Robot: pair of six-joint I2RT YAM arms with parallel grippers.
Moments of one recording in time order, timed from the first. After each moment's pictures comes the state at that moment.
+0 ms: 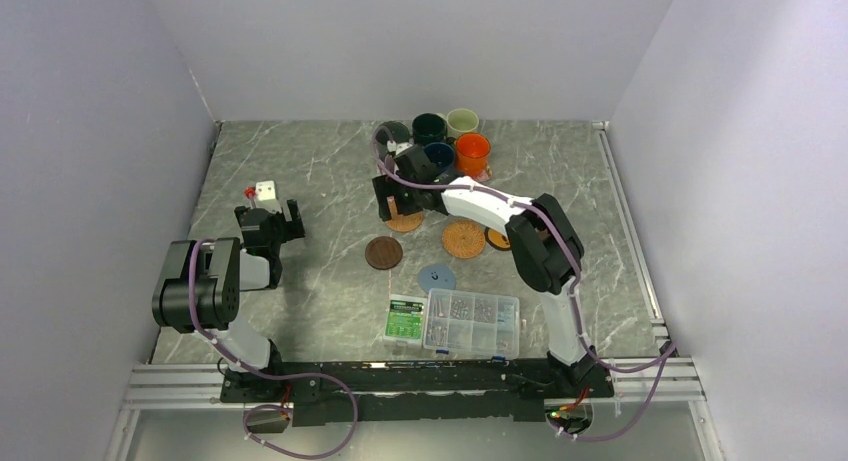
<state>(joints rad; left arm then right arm) 0.07 1.63 0.41 0.88 -0.09 -0.04 0.70 2.08 1.58 -0.31 -0.03 0.32</state>
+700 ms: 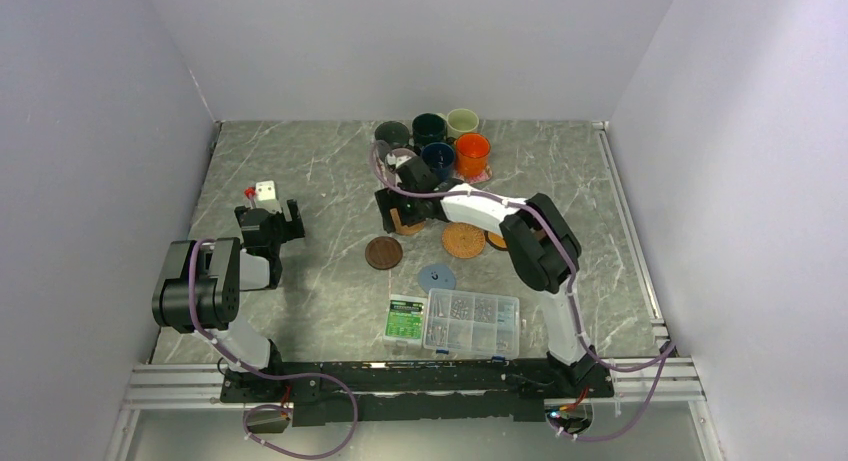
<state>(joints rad) 0.07 1.63 0.41 0.88 -0.09 -0.04 0.70 2.14 1.55 -0.28 -0.06 0.27</state>
